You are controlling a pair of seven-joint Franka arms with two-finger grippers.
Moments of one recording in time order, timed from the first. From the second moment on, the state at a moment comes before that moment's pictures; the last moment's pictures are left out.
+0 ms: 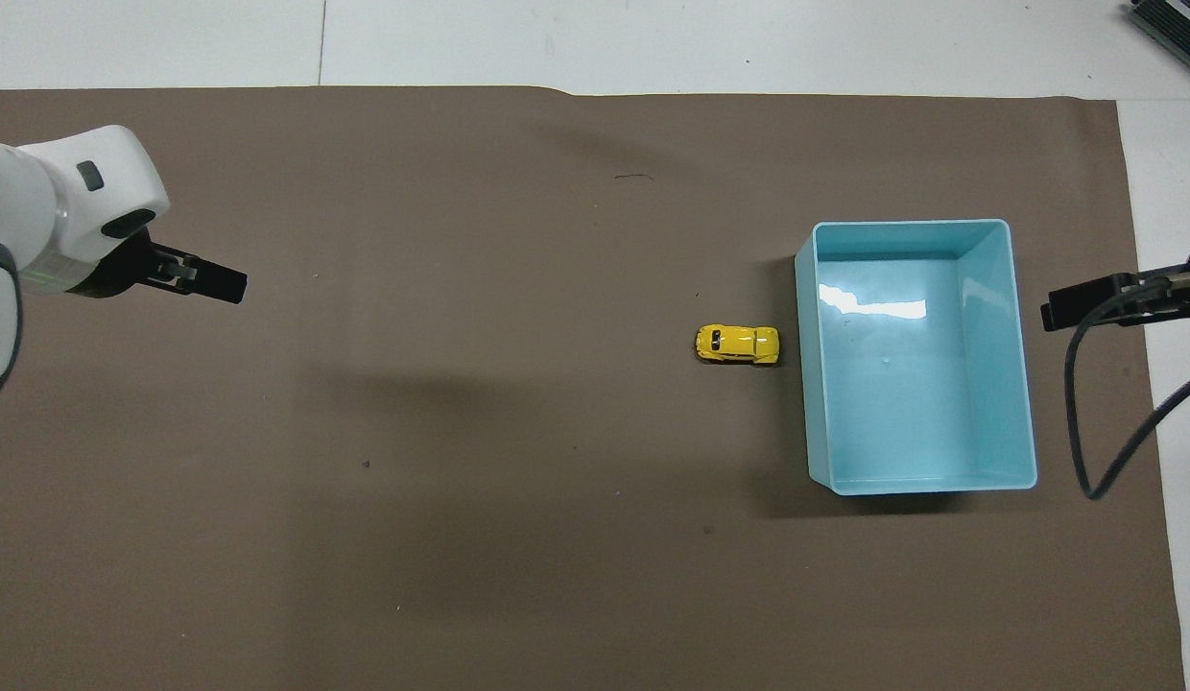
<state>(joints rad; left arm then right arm) -0.16 0.04 0.08 -1.57 -0.03 1.67 0.06 0.06 -0.01 -0.05 -1.54 -0.02 1.53 -0.12</state>
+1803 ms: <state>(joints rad) -0.15 0.01 0.08 -1.55 -0.03 1.56 -0.02 0.27 0.07 -0.01 -1.82 0.02 1.85 -1.26</state>
